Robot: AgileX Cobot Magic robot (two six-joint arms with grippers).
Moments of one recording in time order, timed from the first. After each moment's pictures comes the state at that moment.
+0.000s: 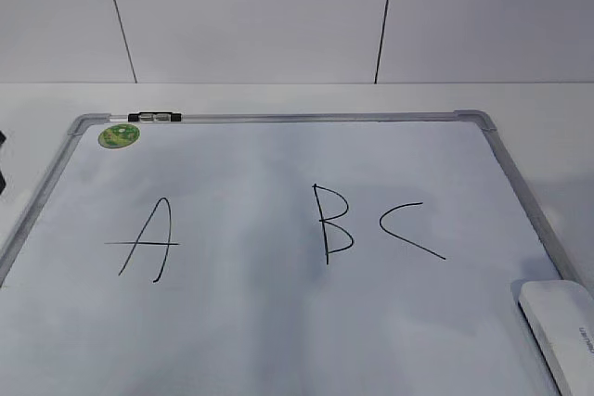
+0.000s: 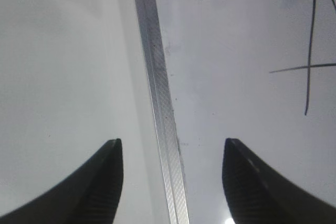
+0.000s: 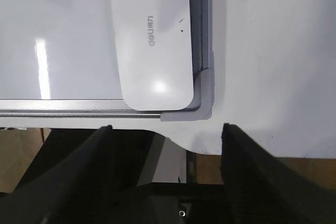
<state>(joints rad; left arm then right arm) -0.08 1.51 -1.06 -0.04 0.96 0.03 0.07 0.92 -0.72 0.09 1.24 0.05</state>
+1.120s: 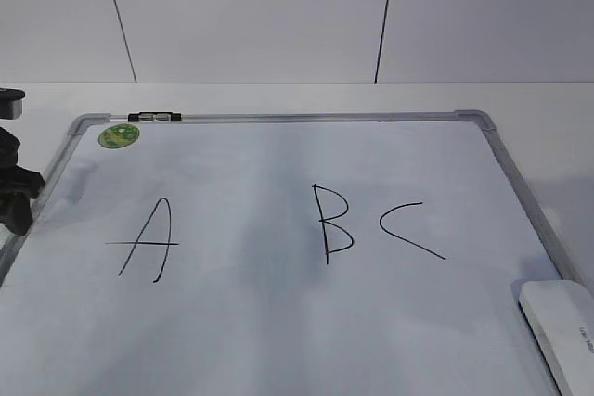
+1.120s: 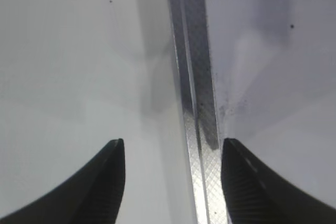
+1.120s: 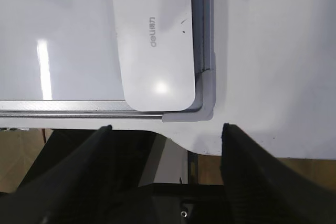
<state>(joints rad) -0.04 1.82 -1.10 0.02 0.78 0.03 0.07 0.92 -0.72 0.09 1.24 0.05</state>
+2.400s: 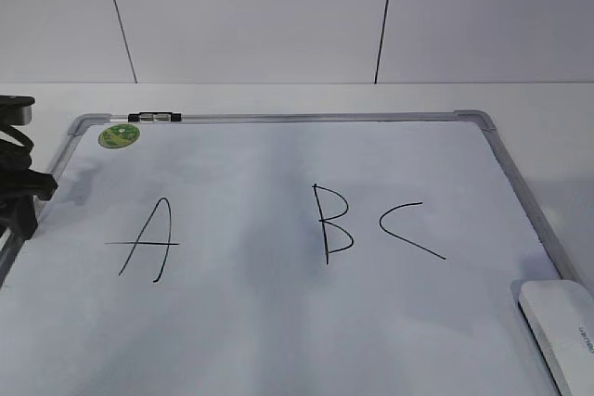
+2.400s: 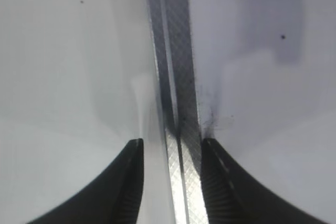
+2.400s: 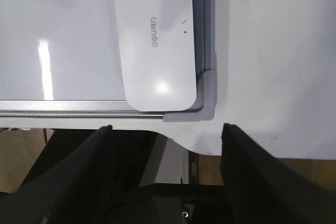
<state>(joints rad) -0.03 1.87 -1.12 -0.03 0.78 0.03 0.07 0.92 -0.72 0.09 1.24 0.05</state>
